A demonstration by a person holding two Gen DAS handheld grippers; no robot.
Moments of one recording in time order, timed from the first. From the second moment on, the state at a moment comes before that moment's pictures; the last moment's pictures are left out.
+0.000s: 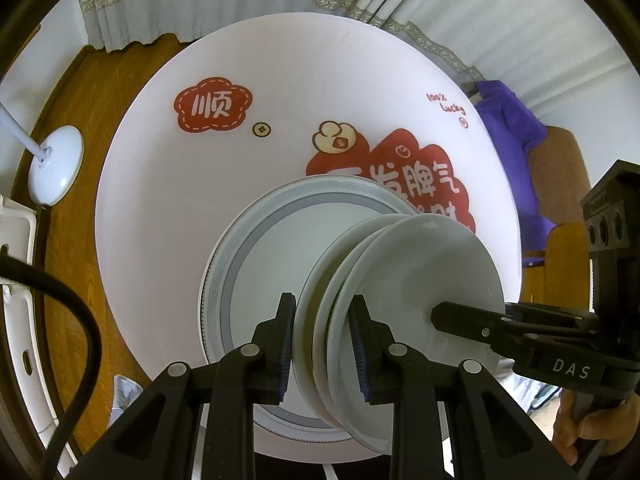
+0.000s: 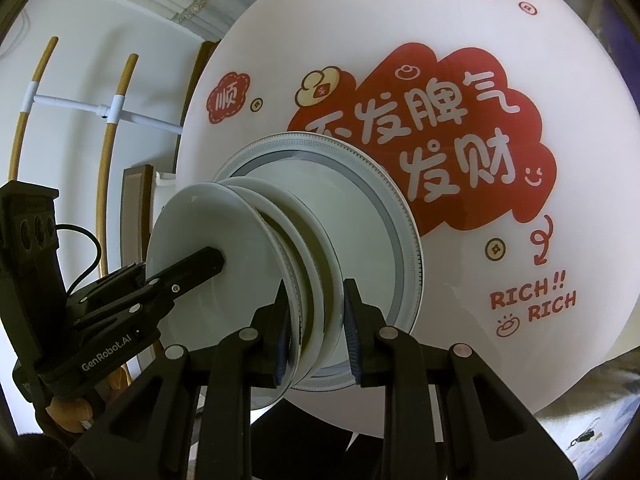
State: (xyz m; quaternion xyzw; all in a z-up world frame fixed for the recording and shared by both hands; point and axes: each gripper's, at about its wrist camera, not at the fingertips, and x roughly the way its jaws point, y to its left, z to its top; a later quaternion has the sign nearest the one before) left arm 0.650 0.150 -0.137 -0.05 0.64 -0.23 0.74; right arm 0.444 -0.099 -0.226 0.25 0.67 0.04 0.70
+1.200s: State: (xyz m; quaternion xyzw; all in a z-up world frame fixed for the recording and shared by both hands) left arm 0.649 0.175 -0.111 -0.06 0.63 -0.19 0.75; right arm 0.432 -0.097 -0.199 0.25 0.65 0.01 0.72
